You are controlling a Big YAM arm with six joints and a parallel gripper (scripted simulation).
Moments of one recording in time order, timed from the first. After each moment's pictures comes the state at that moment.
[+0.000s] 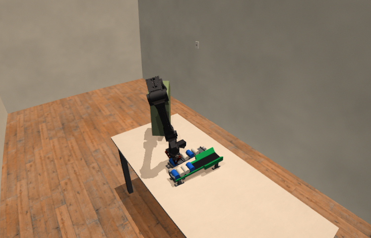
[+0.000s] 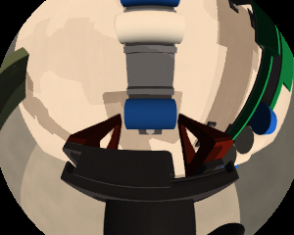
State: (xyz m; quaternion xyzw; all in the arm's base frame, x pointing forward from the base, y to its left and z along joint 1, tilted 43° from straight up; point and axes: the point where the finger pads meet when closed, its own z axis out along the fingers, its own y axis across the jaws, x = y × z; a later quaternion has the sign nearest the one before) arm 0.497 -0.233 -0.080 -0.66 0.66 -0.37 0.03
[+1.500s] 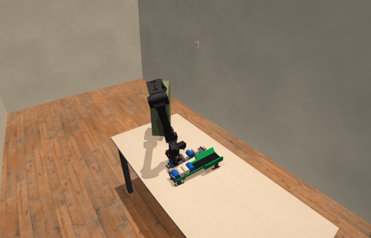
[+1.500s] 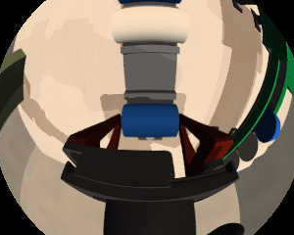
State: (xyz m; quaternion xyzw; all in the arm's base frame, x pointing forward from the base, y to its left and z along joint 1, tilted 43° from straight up) arm 0.504 -0.238 -0.090 -0.66 0.66 -0.37 0.03
